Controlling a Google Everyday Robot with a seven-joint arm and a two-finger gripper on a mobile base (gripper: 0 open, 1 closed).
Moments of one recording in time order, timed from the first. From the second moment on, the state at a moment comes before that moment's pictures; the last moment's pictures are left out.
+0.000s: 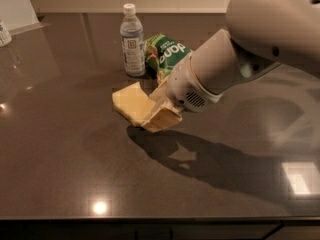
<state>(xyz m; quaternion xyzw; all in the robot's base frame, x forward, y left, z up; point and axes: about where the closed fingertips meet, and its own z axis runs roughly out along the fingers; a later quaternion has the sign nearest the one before) 0.447 0.008 0.900 -0.61 0.72 0.19 0.28</state>
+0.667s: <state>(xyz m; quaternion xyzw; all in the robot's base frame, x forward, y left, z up) 0.430 0.000 1.008 -0.63 0.68 0.18 0.32</state>
